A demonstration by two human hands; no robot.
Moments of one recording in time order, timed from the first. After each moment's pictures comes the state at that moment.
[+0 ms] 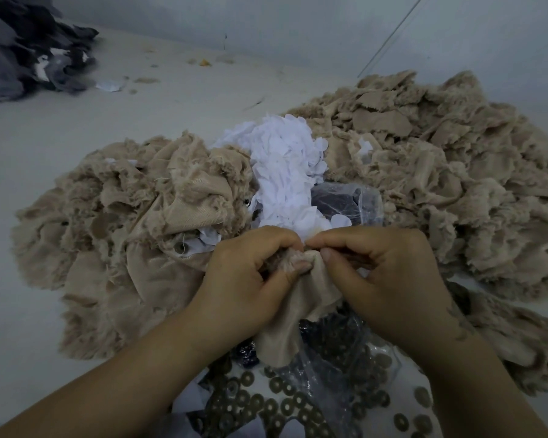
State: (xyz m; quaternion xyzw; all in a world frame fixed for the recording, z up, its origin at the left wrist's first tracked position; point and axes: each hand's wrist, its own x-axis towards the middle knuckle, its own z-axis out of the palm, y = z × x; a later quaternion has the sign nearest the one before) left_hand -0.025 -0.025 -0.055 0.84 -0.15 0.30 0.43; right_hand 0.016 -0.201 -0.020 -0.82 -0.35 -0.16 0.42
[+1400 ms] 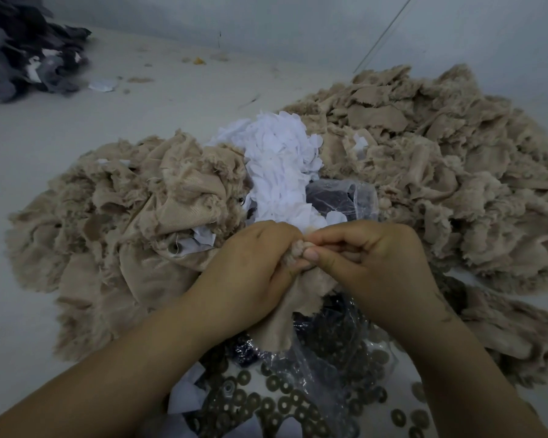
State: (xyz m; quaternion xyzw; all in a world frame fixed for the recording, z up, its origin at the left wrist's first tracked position) left_hand -0.011 -0.025 -0.055 0.89 -0.21 0.27 0.30; right_hand 0.024 -0.201 -0.030 -0.78 -0.30 -0.07 0.54
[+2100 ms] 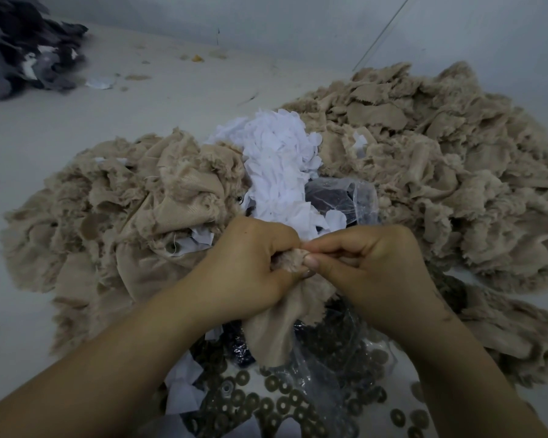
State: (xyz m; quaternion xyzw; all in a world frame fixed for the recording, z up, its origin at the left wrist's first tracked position) left_hand -0.004 -0.018 -0.043 0.88 -0.20 0.14 0.40; right_hand 0.024 -0.203 -0.033 -0.80 -0.30 -0.05 0.52
